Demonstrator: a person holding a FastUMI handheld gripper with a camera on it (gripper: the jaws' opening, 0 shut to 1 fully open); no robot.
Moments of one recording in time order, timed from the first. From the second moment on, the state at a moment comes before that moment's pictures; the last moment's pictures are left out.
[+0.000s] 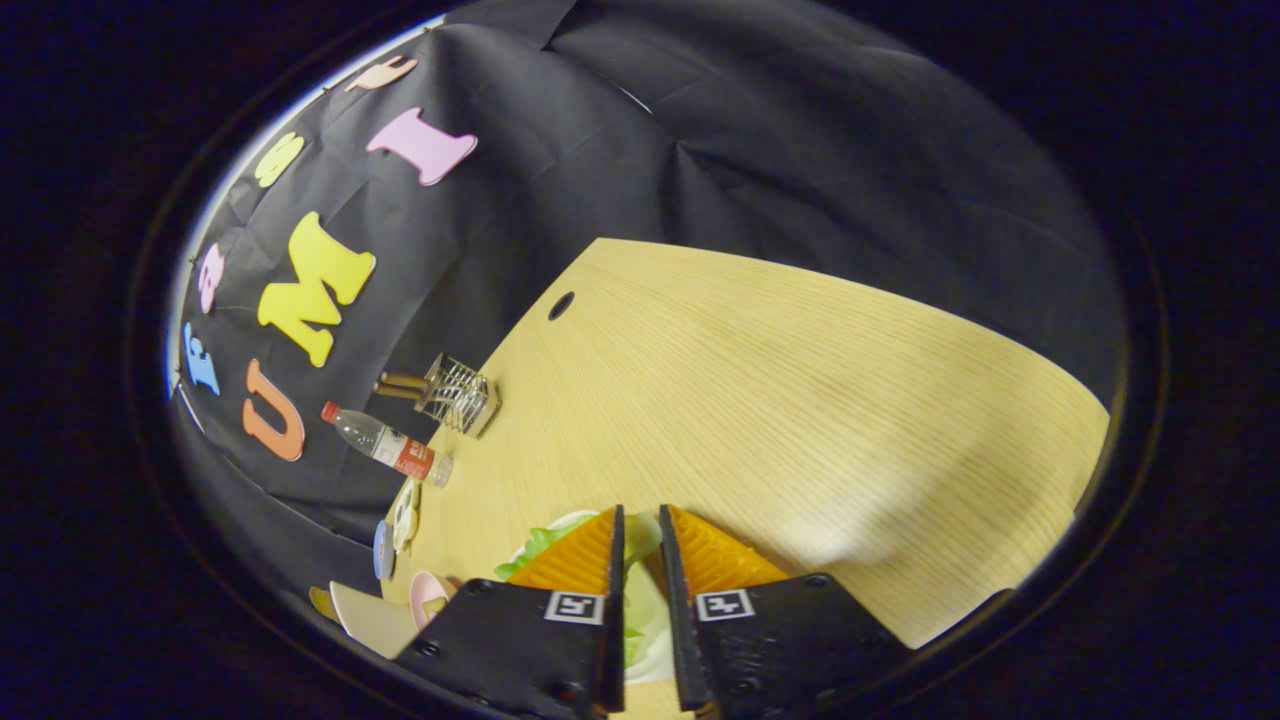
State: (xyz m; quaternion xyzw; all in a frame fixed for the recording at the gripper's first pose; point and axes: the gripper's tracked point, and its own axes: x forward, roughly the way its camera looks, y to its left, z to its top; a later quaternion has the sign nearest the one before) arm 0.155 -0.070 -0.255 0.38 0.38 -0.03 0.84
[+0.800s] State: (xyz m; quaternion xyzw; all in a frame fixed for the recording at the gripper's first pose) arm 0.123 0.007 -0.097 0.41 0.26 0.07 0.87
